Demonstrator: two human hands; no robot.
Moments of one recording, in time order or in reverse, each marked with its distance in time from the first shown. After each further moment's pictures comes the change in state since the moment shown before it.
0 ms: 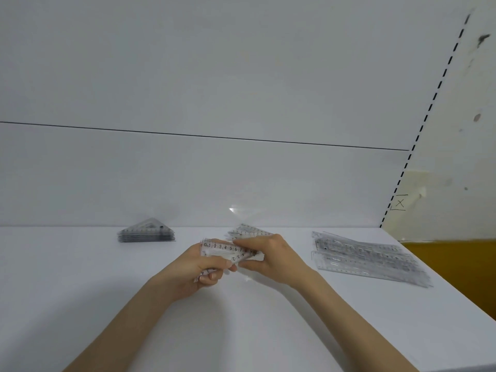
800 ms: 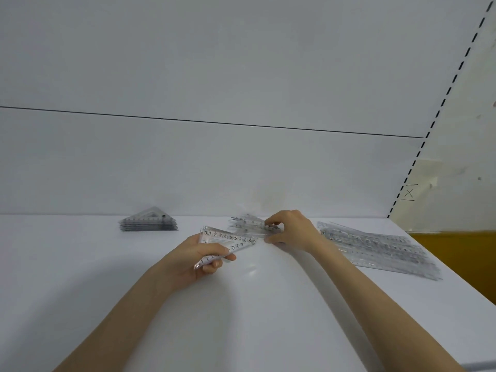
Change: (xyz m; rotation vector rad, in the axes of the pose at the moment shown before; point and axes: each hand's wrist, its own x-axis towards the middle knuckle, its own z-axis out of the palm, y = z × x) left_hand 0.008 -0.004 -0.009 -0.064 0.142 -0.110; right_hand 0.020 0.060 -0.018 -0.176 -0.244 0.524
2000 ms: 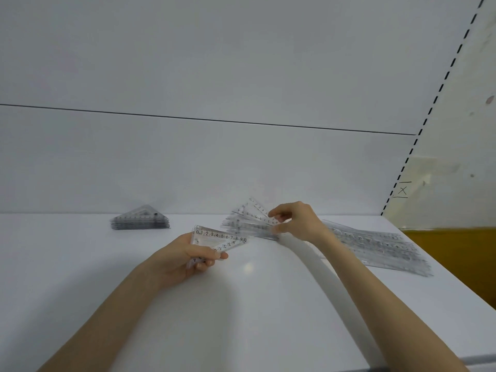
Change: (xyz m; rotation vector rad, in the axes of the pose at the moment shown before) left_hand -0.003 0.001 -0.004 0.054 -0.113 0.019; right_hand -0.010 0.013 -0.019 0.405 0.068 0.066
